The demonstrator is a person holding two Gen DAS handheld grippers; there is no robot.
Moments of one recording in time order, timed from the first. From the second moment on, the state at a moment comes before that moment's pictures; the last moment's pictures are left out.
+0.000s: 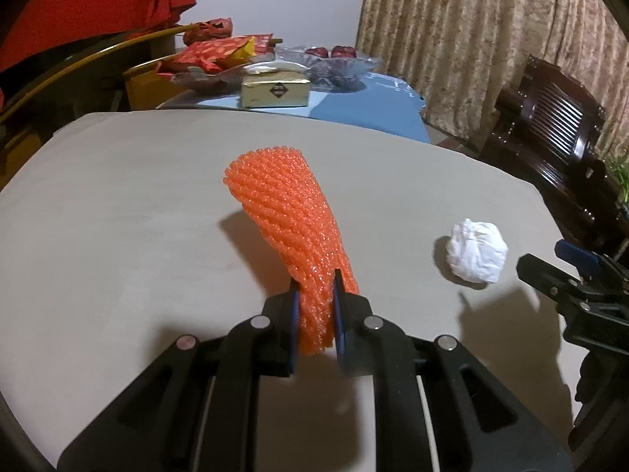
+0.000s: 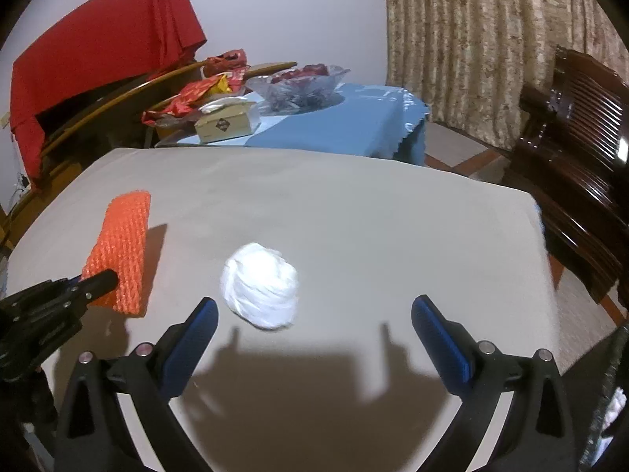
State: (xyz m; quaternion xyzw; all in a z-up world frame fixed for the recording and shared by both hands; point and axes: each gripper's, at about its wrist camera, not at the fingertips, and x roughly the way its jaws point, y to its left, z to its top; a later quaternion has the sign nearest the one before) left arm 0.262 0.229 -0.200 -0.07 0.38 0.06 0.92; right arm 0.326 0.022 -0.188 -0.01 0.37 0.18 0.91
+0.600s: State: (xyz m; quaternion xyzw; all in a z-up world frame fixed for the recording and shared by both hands) left arm 0.258 0.250 -0.200 -0.08 0.39 0.08 0.92; right arm 0.346 0.059 -0.211 -0.03 0.42 0.22 0.88
